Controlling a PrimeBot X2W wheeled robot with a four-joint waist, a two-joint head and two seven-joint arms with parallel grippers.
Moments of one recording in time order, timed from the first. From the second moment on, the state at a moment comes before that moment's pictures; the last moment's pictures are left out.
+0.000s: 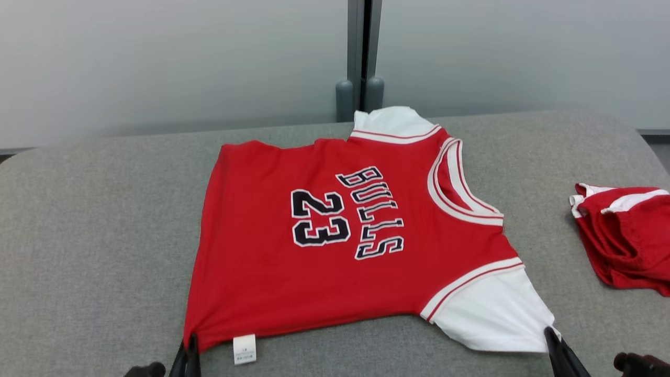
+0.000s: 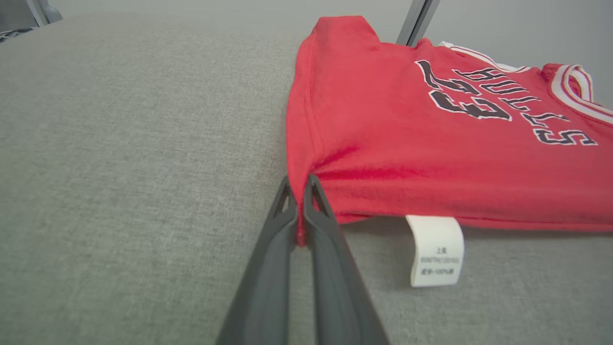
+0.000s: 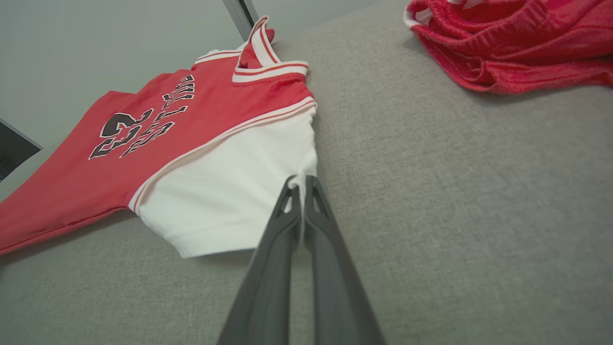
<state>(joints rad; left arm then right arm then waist) -0.01 0.05 -0.04 0.54 -0.24 -0.04 -0.26 0.02 -0.24 0.14 0.44 0.60 0.13 -0.26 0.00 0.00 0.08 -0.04</state>
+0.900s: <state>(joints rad) -0.16 0.05 -0.08 0.48 -0.27 0.00 -0.26 -0.20 -0.22 0.09 0.38 0.59 0.13 -0.26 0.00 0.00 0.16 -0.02</state>
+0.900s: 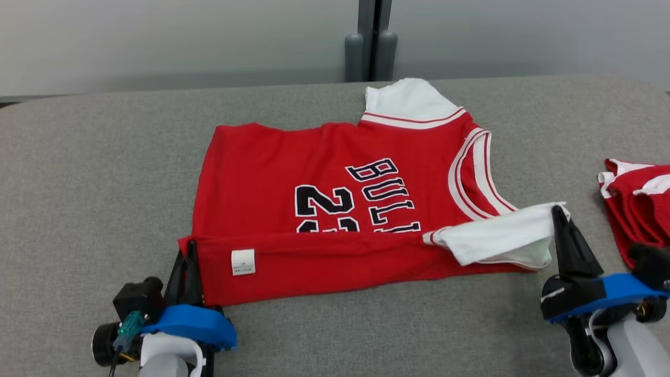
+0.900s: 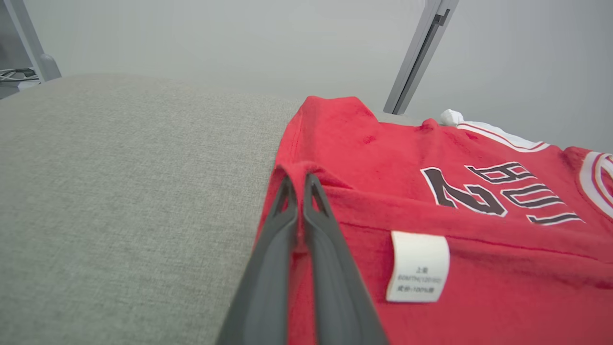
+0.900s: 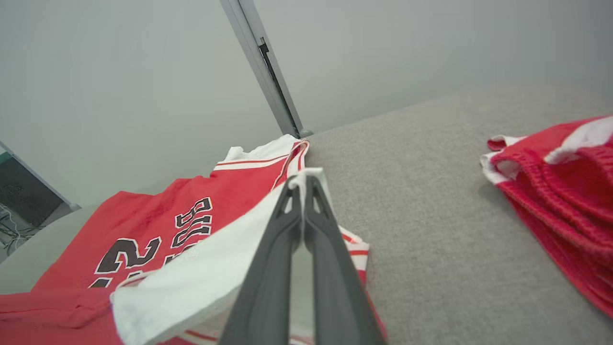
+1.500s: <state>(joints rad) -0.33 0.05 -0.11 0.54 -0.28 0.01 -0.26 -0.47 -0.19 0.01 0.59 0.52 0.13 -0.26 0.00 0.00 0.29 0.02</state>
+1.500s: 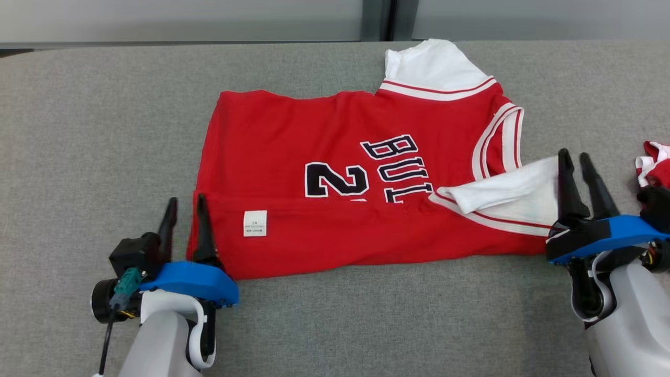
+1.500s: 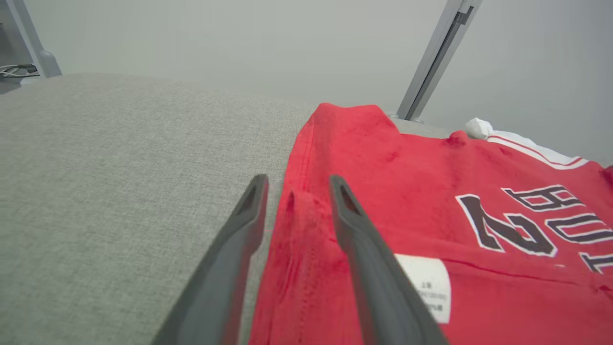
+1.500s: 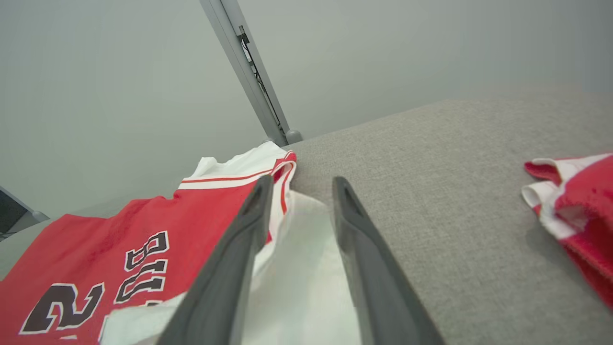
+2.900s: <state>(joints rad) -0.28 0.05 -0.14 0.71 -0.39 -0.04 -0.26 -0.37 -0.17 0.07 0.68 0.45 0.13 -0.26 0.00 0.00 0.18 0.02</state>
